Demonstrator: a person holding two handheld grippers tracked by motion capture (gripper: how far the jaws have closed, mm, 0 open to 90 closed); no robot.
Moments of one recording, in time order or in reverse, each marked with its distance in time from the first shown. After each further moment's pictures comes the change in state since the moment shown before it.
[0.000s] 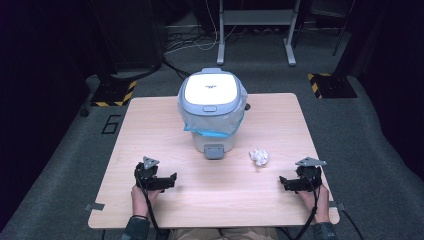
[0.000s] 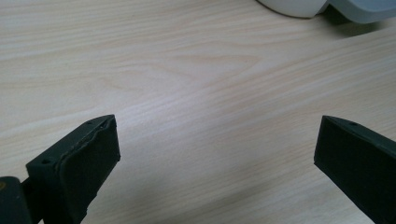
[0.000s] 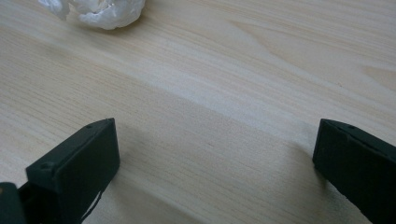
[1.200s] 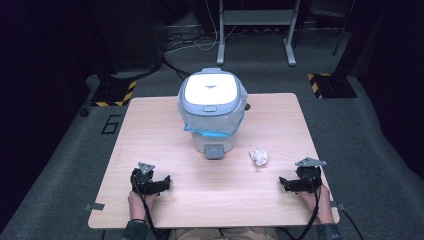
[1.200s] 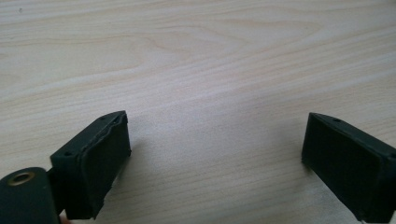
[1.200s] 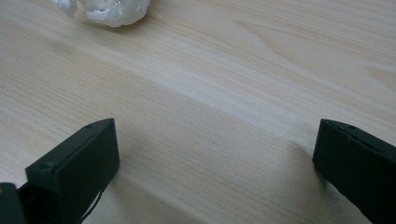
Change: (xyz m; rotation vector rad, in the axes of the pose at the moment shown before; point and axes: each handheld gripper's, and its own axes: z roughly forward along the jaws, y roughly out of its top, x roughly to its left) left arm 0.017 -0.027 0.007 0.026 0.110 -0.045; right arm 0.000 0.000 -0.001 0.001 0.018 -0.018
